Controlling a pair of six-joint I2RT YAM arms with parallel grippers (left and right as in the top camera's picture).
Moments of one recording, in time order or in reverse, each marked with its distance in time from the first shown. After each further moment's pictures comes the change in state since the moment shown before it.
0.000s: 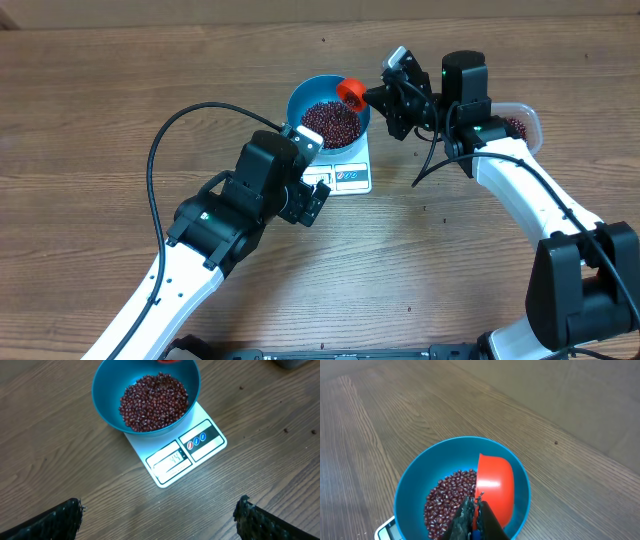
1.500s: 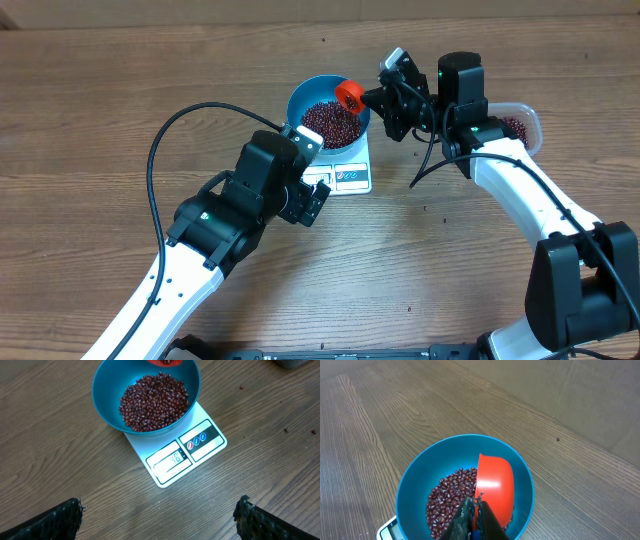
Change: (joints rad) left arm 0.000 0.000 0.000 0.000 0.000 0.000; right arm 0.010 0.000 0.000 -0.008 0.020 0.014
